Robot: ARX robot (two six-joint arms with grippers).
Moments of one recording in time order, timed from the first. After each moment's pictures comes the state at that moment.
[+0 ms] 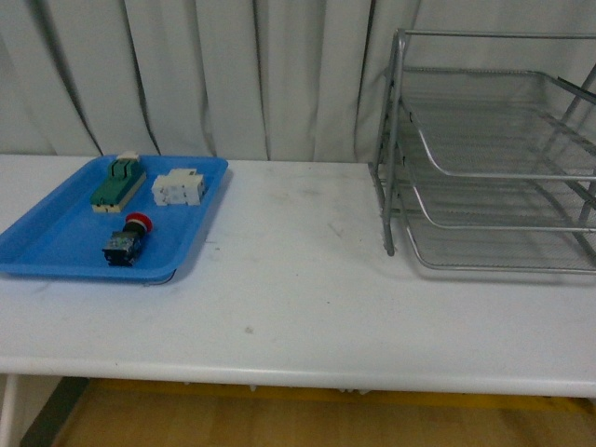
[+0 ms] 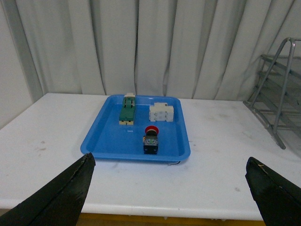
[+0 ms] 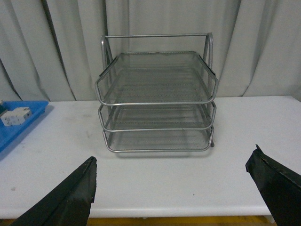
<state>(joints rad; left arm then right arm) 0.00 0.01 0.01 0.00 0.00 -0.01 0.00 0.00 0.01 0.00 0.00 0.01</state>
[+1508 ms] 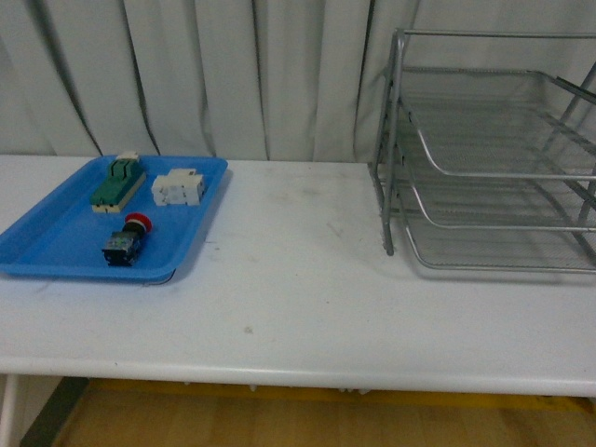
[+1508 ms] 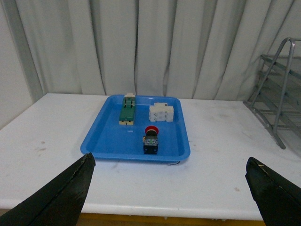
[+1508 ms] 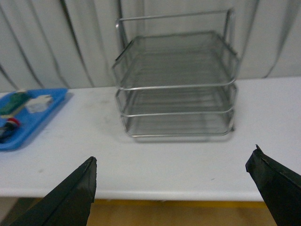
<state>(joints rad) 0.00 0.01 0.01 0.00 0.00 -0.01 -0.08 0.11 0.03 -0.01 -0.17 0.09</state>
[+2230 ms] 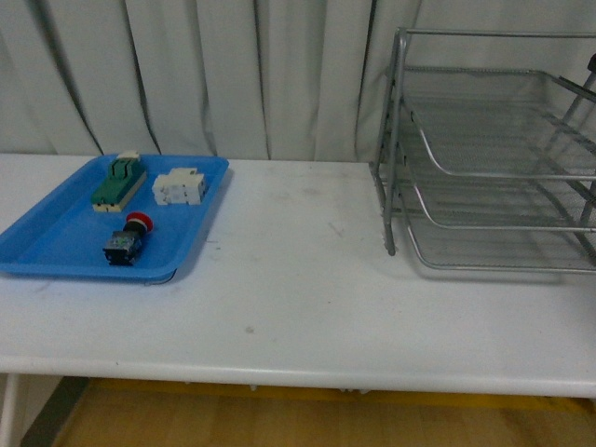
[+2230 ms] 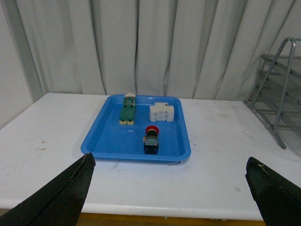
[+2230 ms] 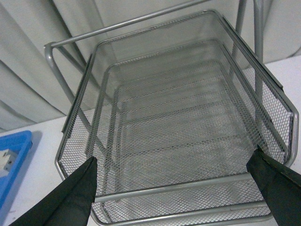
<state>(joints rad) 0.00 0.01 0.01 0.00 0.00 -0.01 -0.04 1.61 0.88 0.47 -0.06 0.23</state>
